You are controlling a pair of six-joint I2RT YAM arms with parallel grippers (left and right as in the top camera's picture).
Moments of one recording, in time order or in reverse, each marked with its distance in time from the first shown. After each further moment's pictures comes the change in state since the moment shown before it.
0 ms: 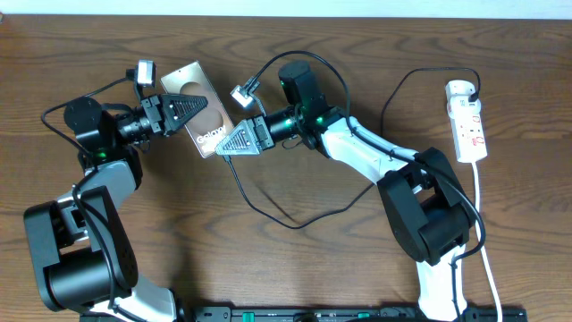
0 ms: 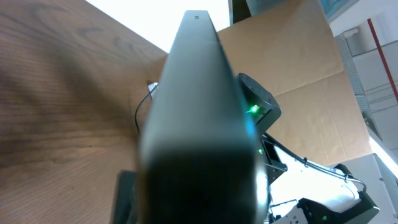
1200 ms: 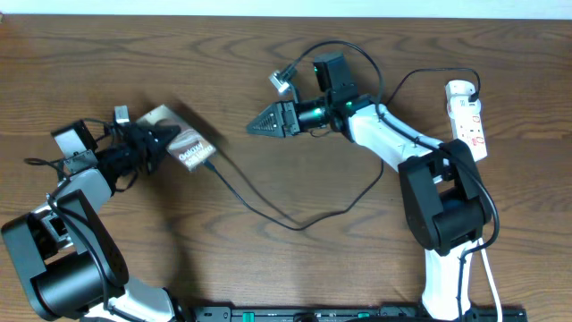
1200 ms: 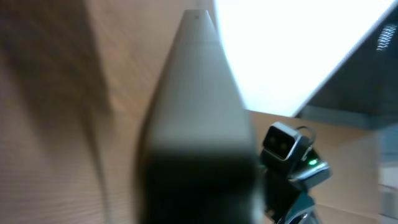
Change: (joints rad) left arm 0.177 -0.002 -0.002 -1.015 -0.269 0.512; right arm -0.156 0.000 0.001 -0.247 0.141 -0.179
